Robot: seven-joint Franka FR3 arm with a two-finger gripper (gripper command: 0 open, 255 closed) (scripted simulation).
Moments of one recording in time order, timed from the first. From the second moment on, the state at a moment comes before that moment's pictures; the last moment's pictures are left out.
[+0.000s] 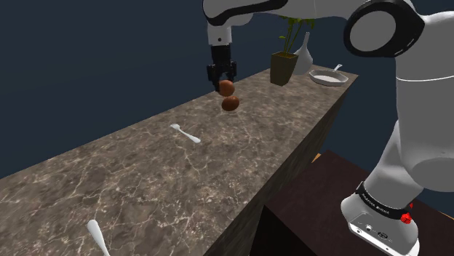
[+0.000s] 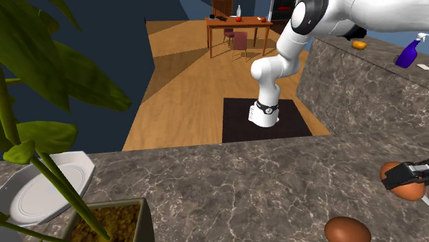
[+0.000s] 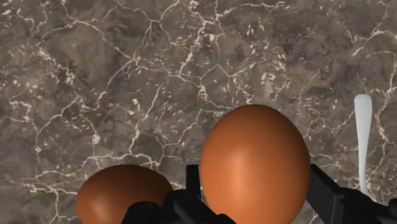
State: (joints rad) arm 0.36 0.46 -0.19 -1.31 0.16 1.54 0.07
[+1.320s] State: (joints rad) arm 0.44 0.63 -0.15 -1.22 0.19 1.64 0.17
